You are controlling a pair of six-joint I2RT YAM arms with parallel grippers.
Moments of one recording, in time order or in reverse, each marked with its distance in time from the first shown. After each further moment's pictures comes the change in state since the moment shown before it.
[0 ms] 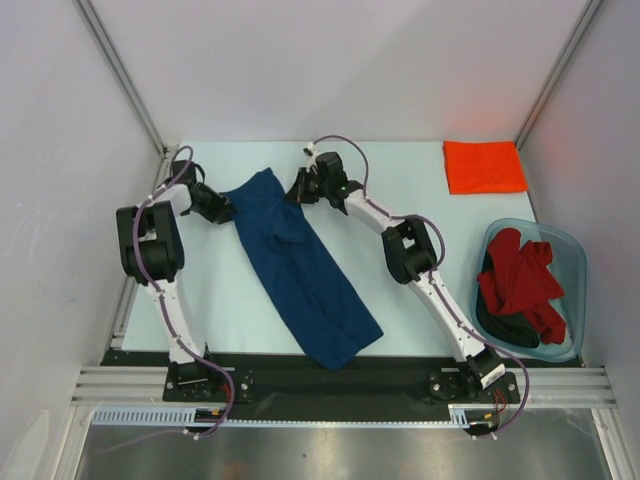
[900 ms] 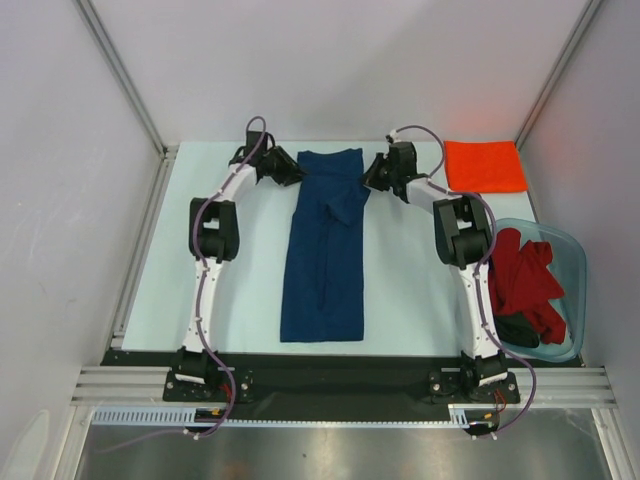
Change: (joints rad) left arm -0.310 0.581 0.870 0.041 0.137 -0.114; right arm -0.296 -0.381 -0.648 0.199 0.185 -0.002
